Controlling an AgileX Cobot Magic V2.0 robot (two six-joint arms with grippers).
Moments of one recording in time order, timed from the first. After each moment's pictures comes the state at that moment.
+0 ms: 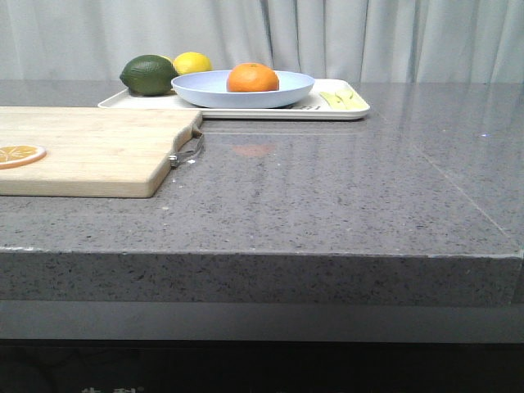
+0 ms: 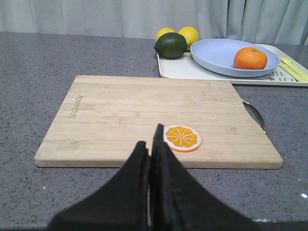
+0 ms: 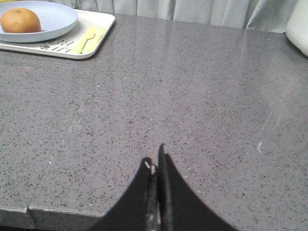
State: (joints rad) left arm -0.15 0.12 -0.43 0.01 0.57 -0.07; right arm 0.02 0.16 -0.41 -0.05 0.59 0.00
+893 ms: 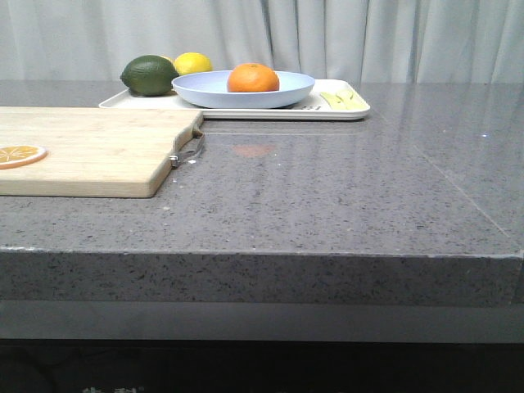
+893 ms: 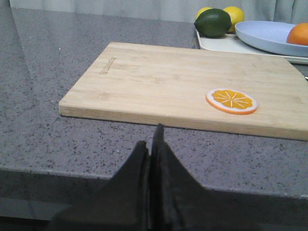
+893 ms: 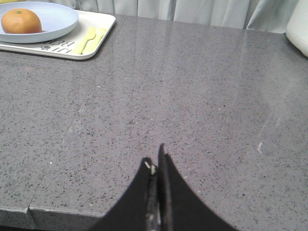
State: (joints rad) left arm -0.01 0.00 -0.02 0.00 0.26 -0.07; right arm 0.02 0.16 -0.41 -0.05 0.58 0.00
